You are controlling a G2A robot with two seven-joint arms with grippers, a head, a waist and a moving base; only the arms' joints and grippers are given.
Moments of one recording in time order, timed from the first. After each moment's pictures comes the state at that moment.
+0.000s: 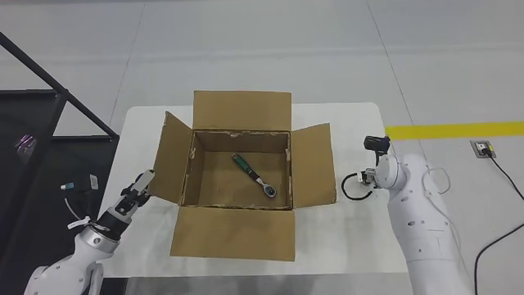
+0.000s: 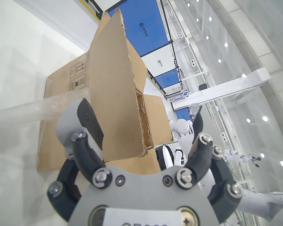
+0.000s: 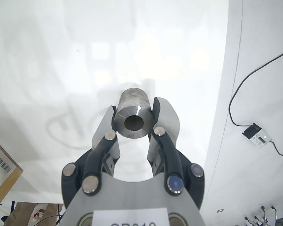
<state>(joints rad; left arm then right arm) 1.44 -1.14 -1.78 -1.74 -0.08 -0.37 -0.54 -0.62 -1.45 1.57 -0.95 -1.46 0.09 1.15</state>
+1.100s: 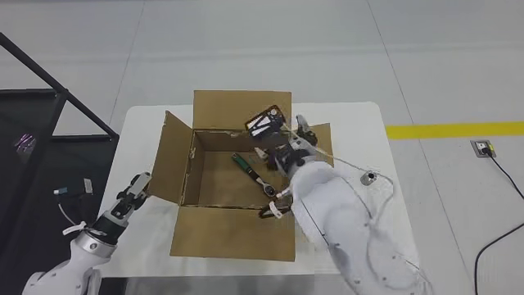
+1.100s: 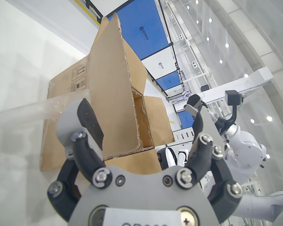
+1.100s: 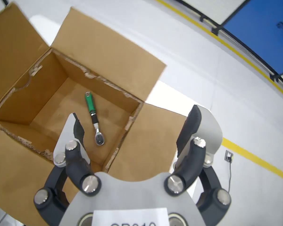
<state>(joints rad) 1.50 -1.13 -1.80 -1.79 -0.07 -0.38 -0.48 -0.65 -1.52 0.91 -1.77 -1.57 0.04 1.21</state>
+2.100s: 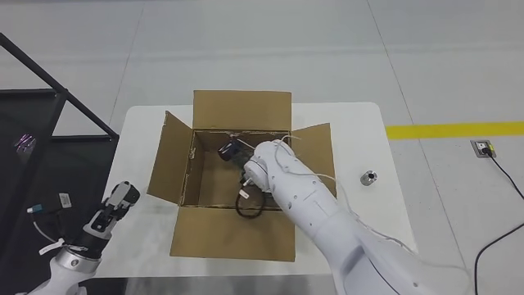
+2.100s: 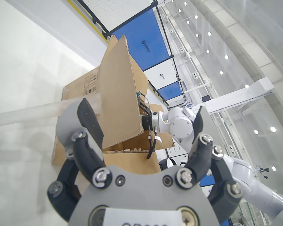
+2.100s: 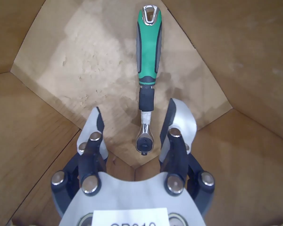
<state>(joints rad) 1.61 -1.13 -1.88 -1.84 -0.10 -0.42 -0.43 -0.16 -1.89 0.58 -0.30 -0.96 -0.15 0.85</state>
